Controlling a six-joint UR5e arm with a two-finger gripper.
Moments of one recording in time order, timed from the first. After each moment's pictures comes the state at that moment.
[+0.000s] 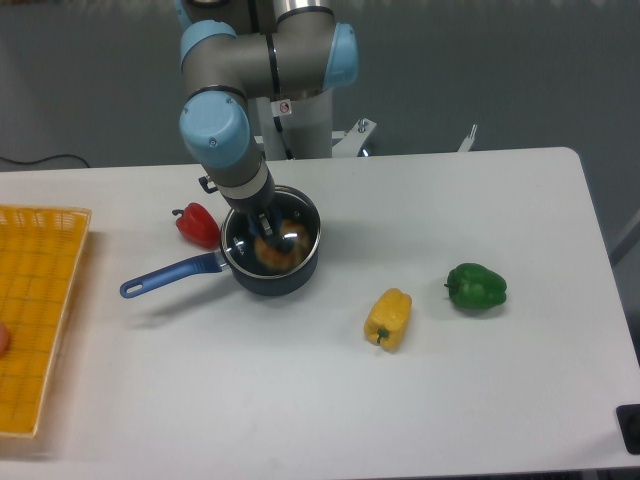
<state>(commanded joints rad) 2.22 -1.71 -1.89 -1.23 1.71 1.33</state>
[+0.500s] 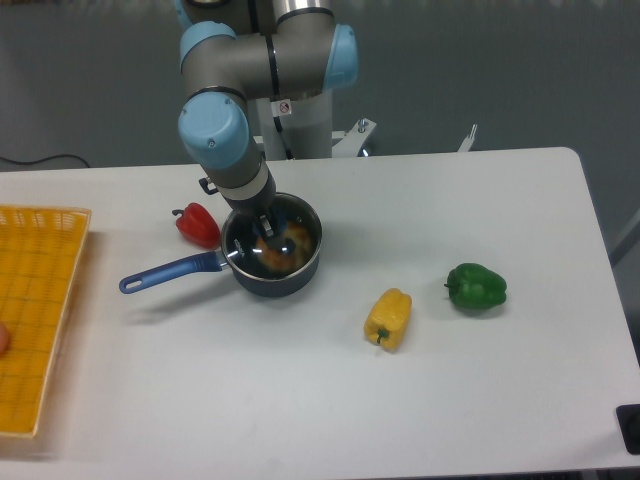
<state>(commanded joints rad) 2.22 -1.71 -1.86 -1.23 1.71 1.34</state>
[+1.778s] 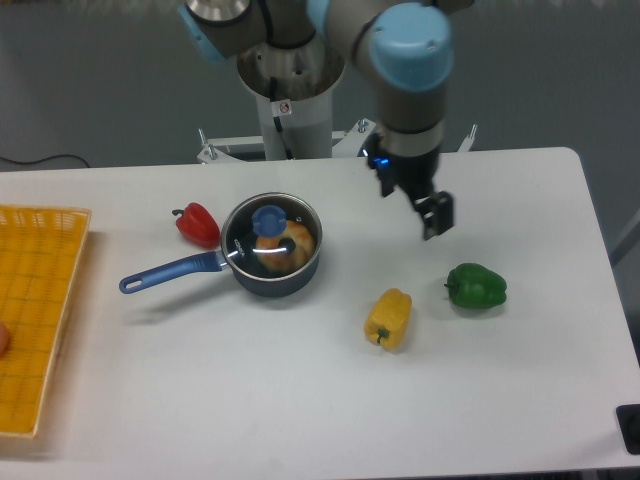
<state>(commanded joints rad) 2.77 -1.71 -1.62 -1.31 1.57 1.72</state>
